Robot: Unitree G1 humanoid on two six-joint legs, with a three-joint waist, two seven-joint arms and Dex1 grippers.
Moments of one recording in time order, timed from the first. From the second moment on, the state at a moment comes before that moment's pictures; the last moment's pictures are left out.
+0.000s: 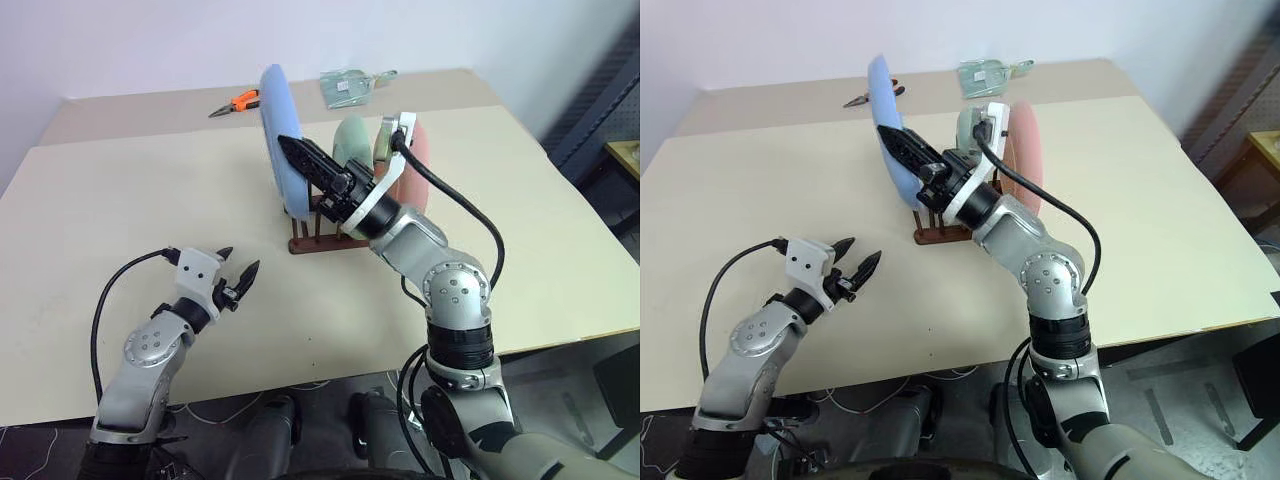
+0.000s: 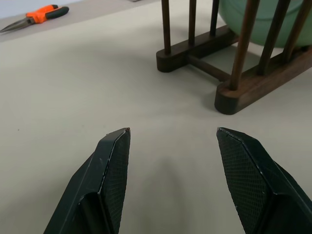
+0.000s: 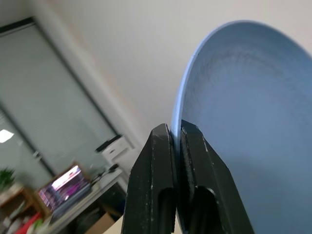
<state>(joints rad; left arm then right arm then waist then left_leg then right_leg) 0.05 0.41 0.04 -0.36 -0.25 0.29 -0.37 -0.63 0.02 -0.04 -0.22 1.01 0.71 0.22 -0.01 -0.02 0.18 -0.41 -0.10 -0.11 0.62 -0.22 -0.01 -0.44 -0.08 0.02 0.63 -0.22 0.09</state>
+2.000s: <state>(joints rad) 0.00 0.34 -0.02 -0.29 -0.19 0.25 -0.43 -0.74 -0.52 0.07 -0.25 0.31 0.39 0.67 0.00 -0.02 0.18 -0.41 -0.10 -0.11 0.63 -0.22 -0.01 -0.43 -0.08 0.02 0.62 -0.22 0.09</state>
